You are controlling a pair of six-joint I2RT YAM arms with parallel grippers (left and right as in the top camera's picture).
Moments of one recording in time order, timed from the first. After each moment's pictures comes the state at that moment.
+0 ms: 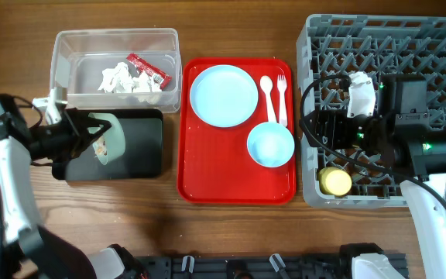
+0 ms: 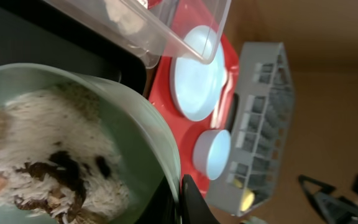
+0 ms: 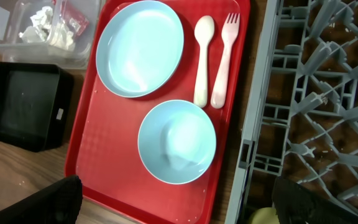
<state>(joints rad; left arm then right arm) 0.55 1.50 1.14 -1.09 0.92 0.00 0.06 1.15 1.15 -0.99 -0.37 0.08</state>
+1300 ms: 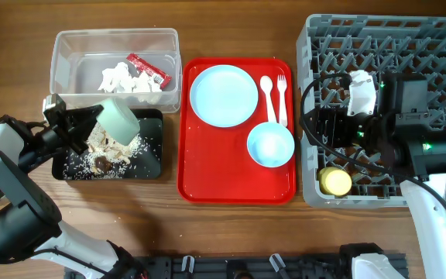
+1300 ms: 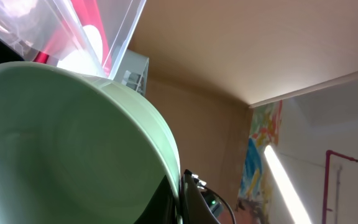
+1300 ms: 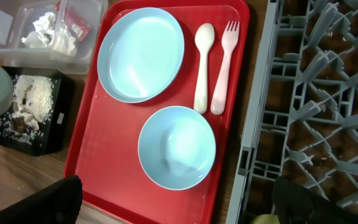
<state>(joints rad) 0.64 1.88 1.13 -1.20 1.54 0.05 0.06 1.15 1.15 -0.96 -0.37 0.08</state>
